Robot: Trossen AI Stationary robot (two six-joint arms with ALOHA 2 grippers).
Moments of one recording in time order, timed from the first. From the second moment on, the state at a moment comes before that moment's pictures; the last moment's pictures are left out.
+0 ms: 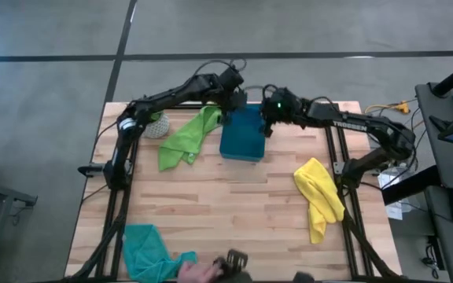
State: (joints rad) left arm 0.52 2.07 2.05 -0.86 -0.09 0.84; right arm -0.50 1.46 1.09 -0.35 0.21 -0.22
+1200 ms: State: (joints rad) left arm 0.55 2.19 2.01 -0.86 -0.01 0.66; right arm -0.59 1.69 1.11 -0.39 0.04 -0.15
